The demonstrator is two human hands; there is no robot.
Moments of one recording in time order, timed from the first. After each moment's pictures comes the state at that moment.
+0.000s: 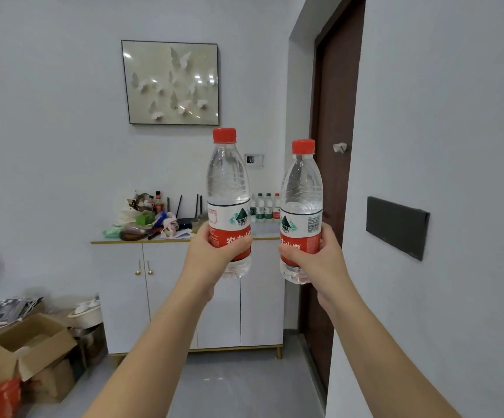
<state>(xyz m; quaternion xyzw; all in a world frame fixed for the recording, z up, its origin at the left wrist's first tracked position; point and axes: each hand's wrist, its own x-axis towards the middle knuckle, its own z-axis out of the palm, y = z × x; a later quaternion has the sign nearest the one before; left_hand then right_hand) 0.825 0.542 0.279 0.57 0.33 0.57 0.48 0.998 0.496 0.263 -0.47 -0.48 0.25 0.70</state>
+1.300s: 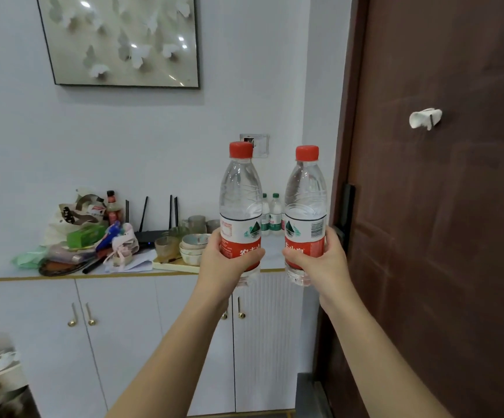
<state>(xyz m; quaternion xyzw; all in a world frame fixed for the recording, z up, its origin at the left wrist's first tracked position) 1.008 1.065 0.232 0.58 0.36 0.56 0.47 1.172 1.030 0.222 -0.50 -0.45 0.25 0.70</state>
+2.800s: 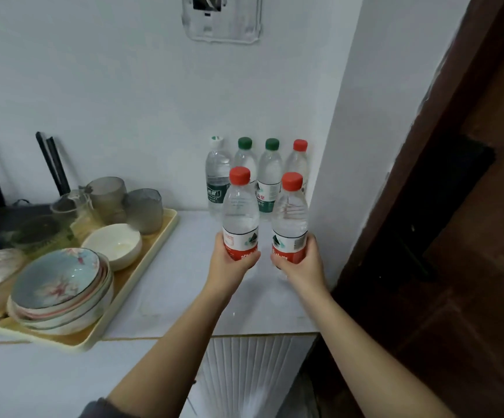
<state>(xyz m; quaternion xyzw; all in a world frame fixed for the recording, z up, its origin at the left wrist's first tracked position) 1.256 1.583 0.040 0.53 0.47 0.47 0.53 1.402 1.546 0.032 -0.64 -0.39 0.30 0.58</state>
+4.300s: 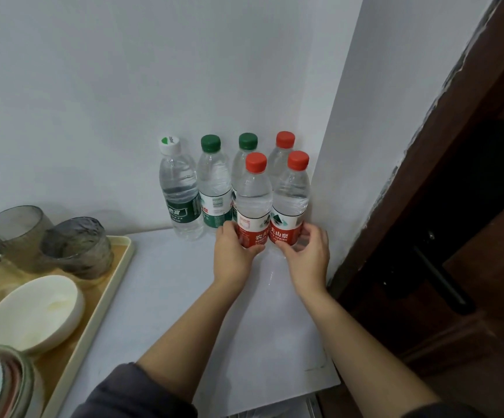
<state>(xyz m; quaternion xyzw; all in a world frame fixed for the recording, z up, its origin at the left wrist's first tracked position) 1.332 1.712 0.005 0.68 0.53 0.36 0.35 1.454 1.652 -0.013 -0.73 -0.36 0.07 0.57</state>
